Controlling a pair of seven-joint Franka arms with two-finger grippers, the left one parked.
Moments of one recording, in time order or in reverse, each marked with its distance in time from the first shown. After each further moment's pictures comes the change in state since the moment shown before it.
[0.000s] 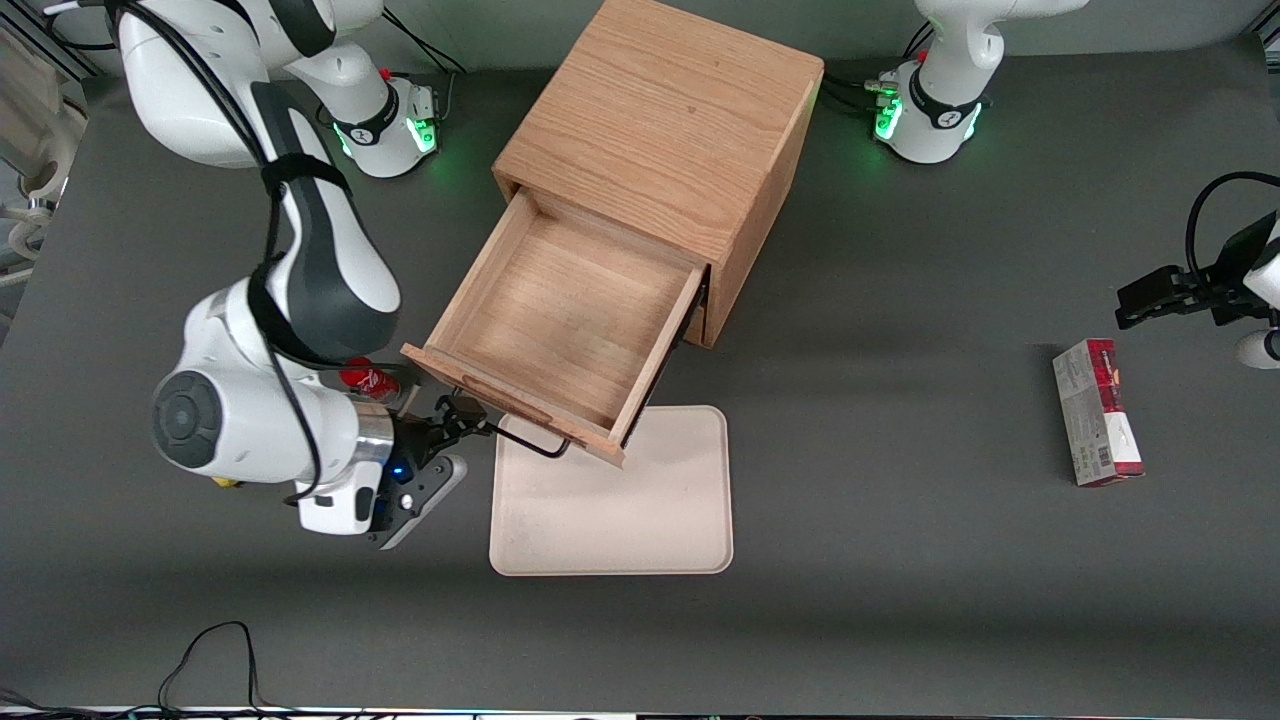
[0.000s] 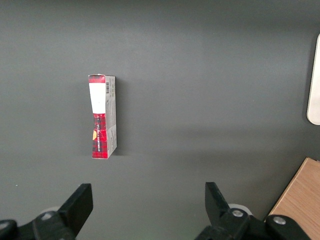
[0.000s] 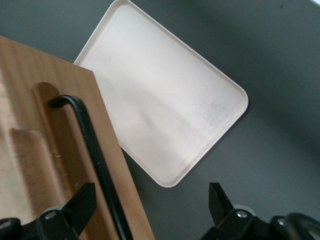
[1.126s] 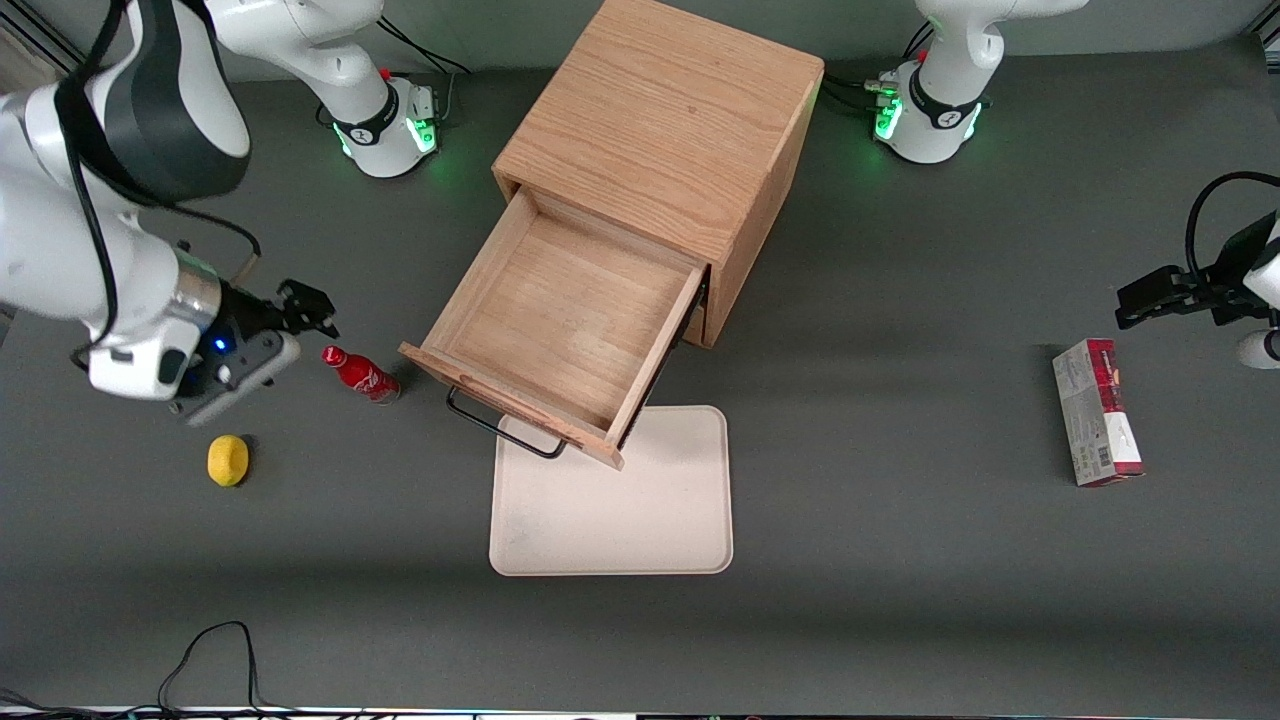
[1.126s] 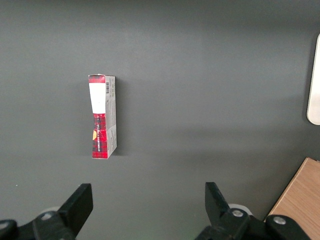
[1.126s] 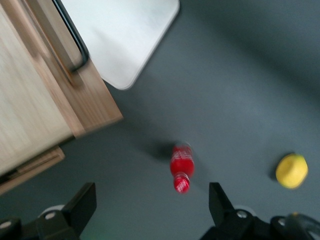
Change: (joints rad) arm -0.014 -0.635 -0.133 -0.711 -0.231 0.065 0.014
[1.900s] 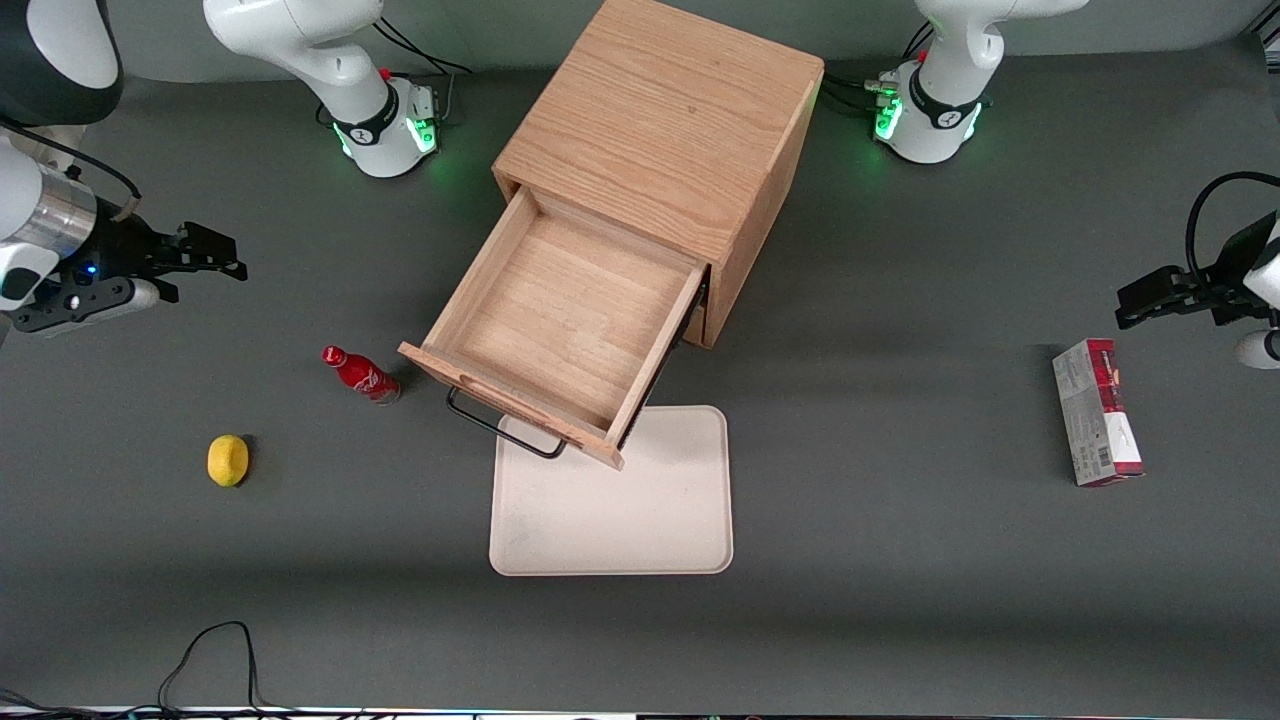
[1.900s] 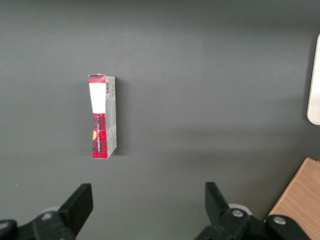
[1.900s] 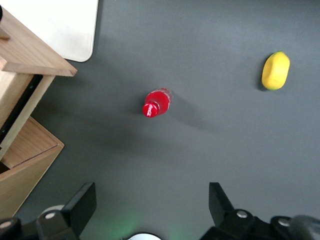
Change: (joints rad) arm -0.005 -0.162 -0.154 -0.108 -0.016 -0.111 0.187
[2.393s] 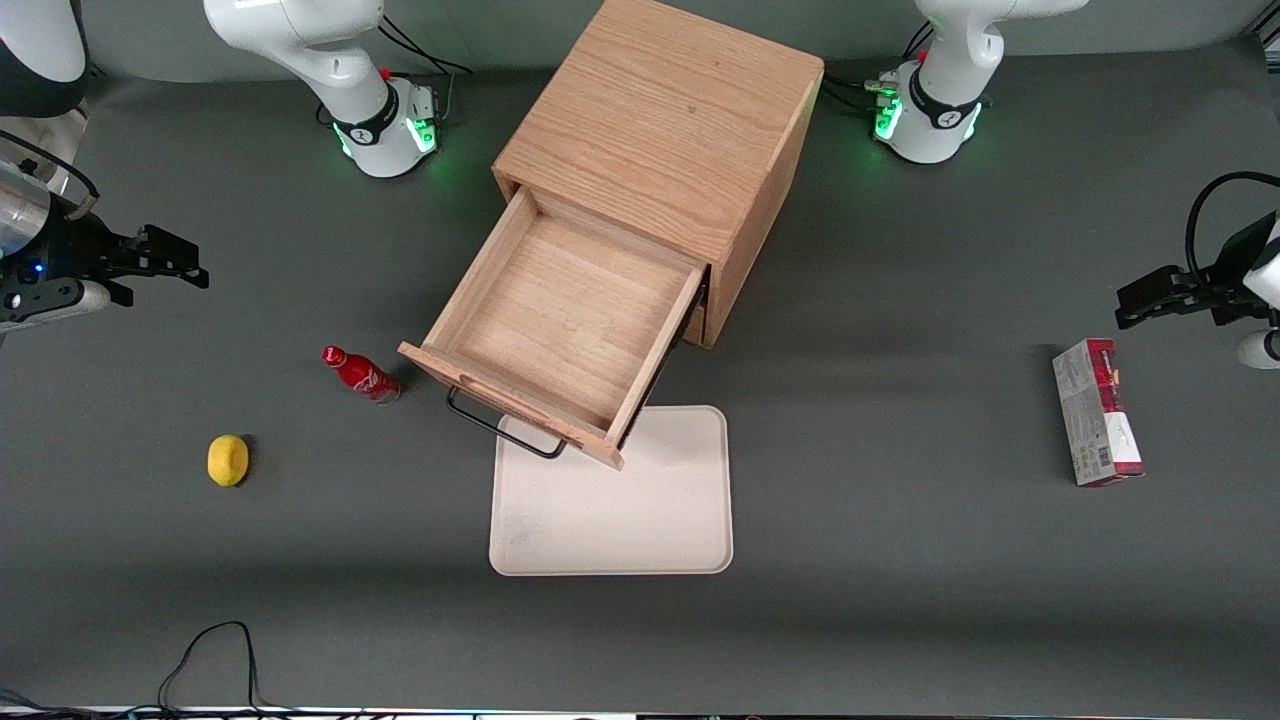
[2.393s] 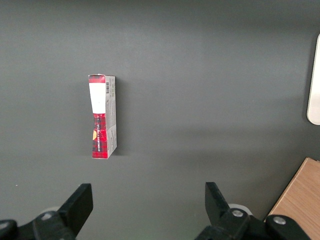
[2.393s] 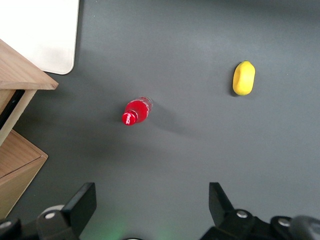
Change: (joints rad) arm -0.220 0.016 0.200 0.052 -0.041 -0.001 0.009
